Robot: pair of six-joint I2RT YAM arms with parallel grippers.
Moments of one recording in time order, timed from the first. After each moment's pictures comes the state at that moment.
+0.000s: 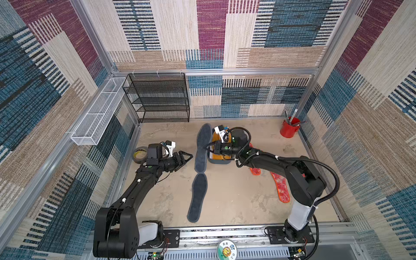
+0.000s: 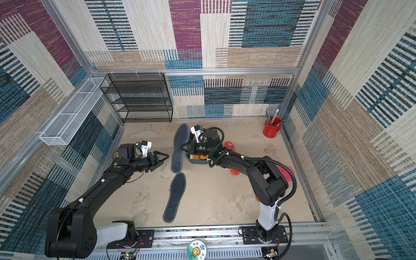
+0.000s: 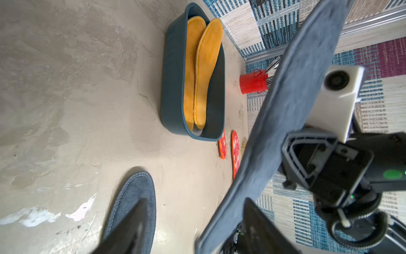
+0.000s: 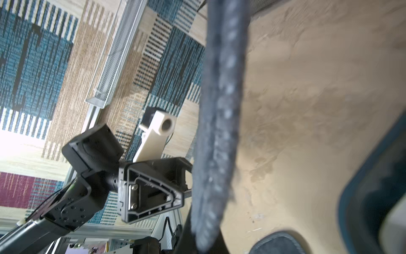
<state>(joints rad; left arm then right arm) -0.05 1.24 0.74 -0.19 0.74 -0.66 0.56 1.80 1.20 0.31 -0.68 0.81</state>
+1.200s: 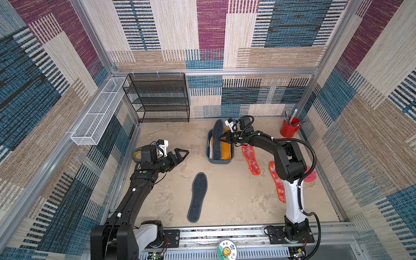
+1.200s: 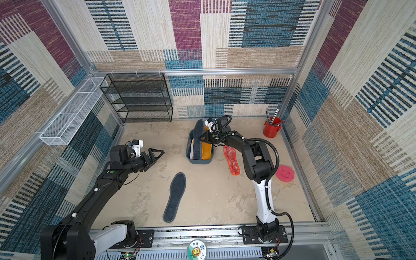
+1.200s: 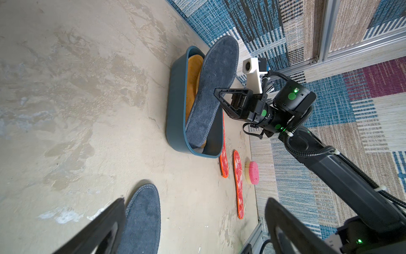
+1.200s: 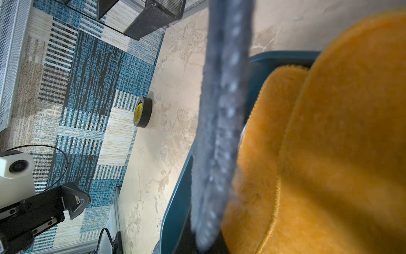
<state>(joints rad) 0.00 1.13 0.71 -0.17 0.69 -0.69 0.34 2.21 1.62 -0.12 -0.78 0.49</state>
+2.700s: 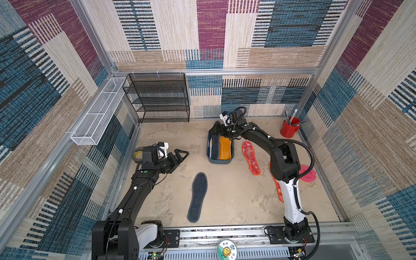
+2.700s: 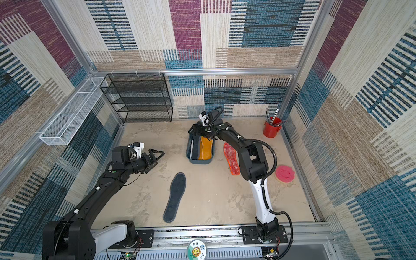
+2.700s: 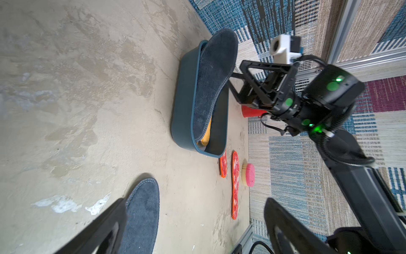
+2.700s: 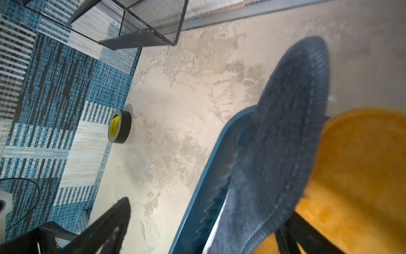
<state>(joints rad) 0.00 1.16 0.69 -0.17 0.68 -0.75 0.43 2.22 1.92 -0.41 -0.48 0.43</state>
